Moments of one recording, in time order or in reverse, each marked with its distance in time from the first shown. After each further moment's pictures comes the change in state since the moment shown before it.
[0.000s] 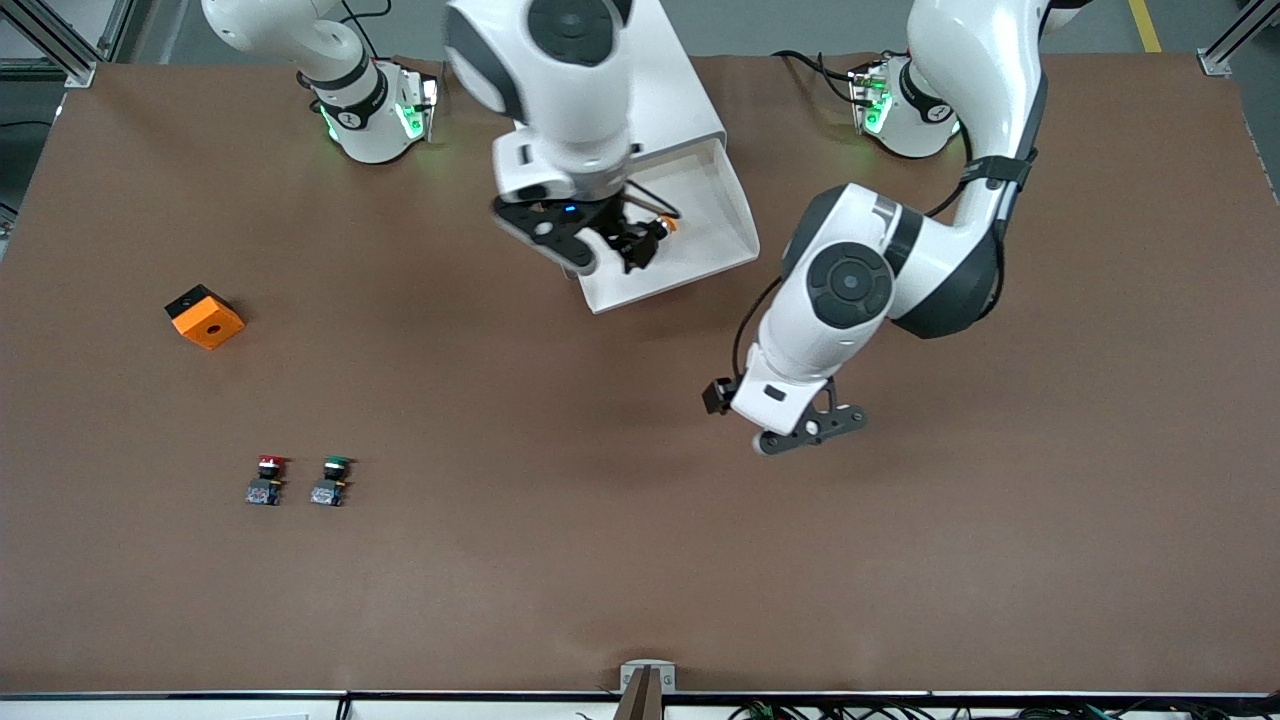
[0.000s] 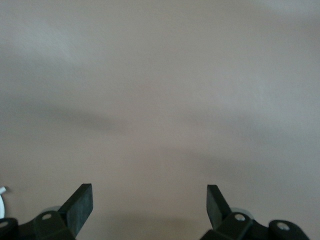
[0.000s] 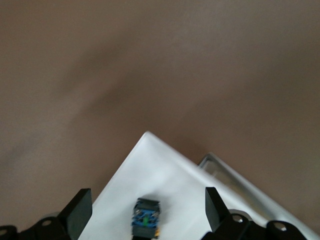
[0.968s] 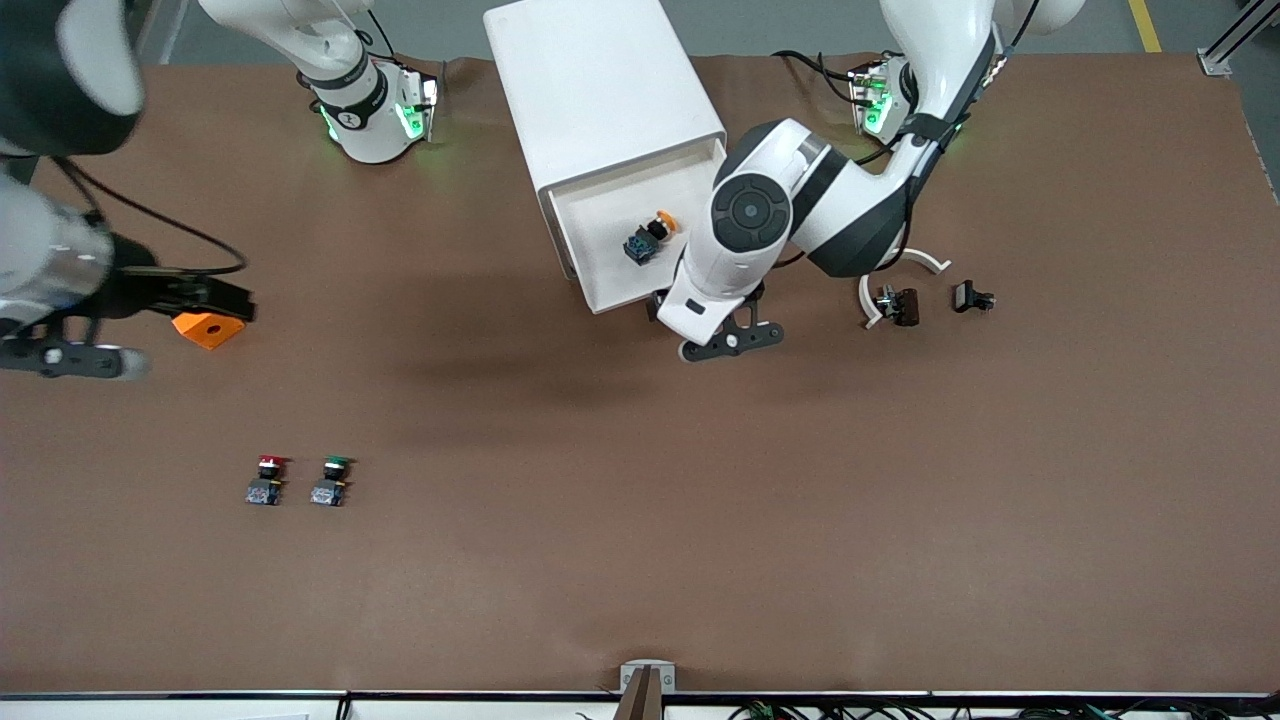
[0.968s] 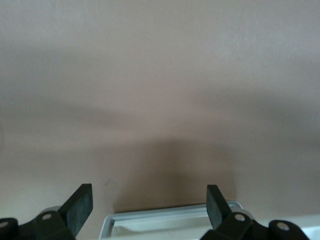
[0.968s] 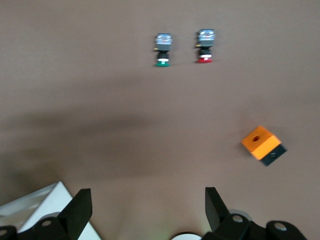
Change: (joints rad) left arm -0.019 -0.123 -0.170 -0.234 0.000 -0.002 -0.134; right arm -0.704 -0.101 -0.012 0.019 0.015 -0.273 -1.190
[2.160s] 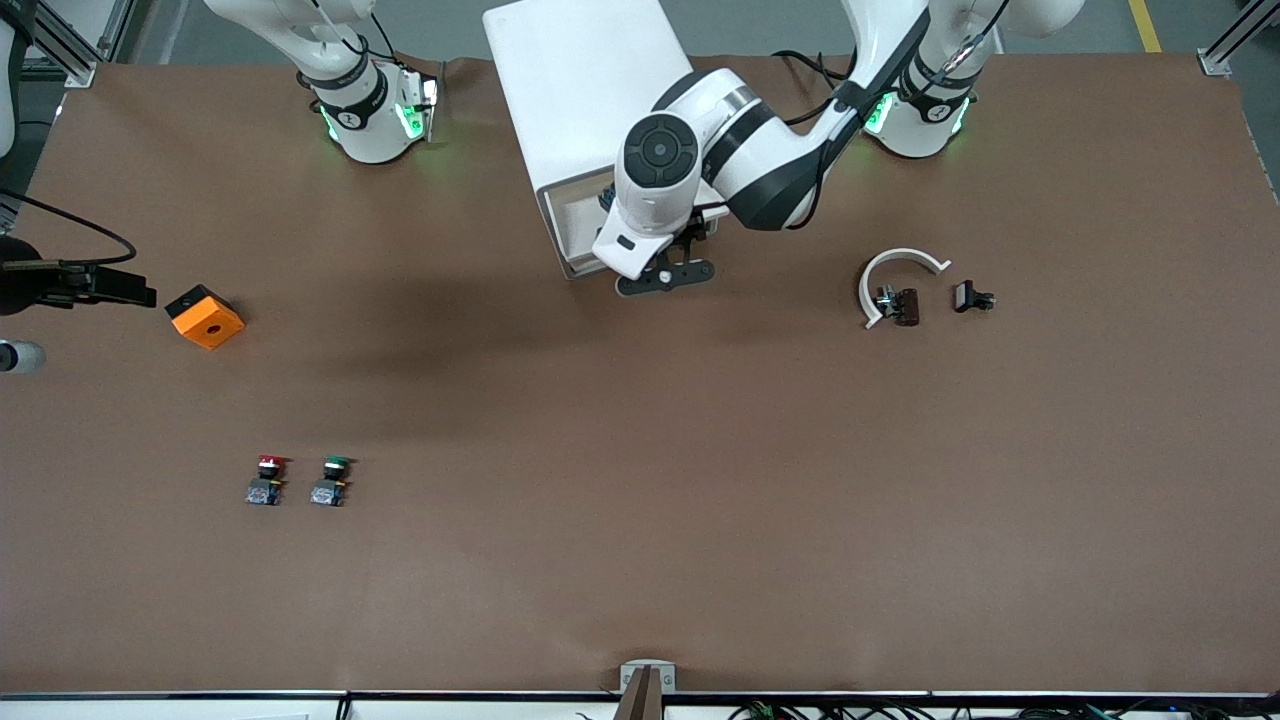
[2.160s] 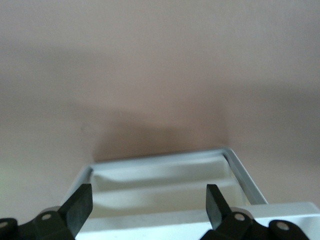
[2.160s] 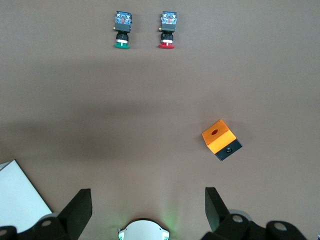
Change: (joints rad) left arm -0.082 -0.003 -0.090 -0.022 -0.053 -0.029 -0.122; right arm -0.119 0.000 0.006 -0.024 -0.069 -0.042 -0.196
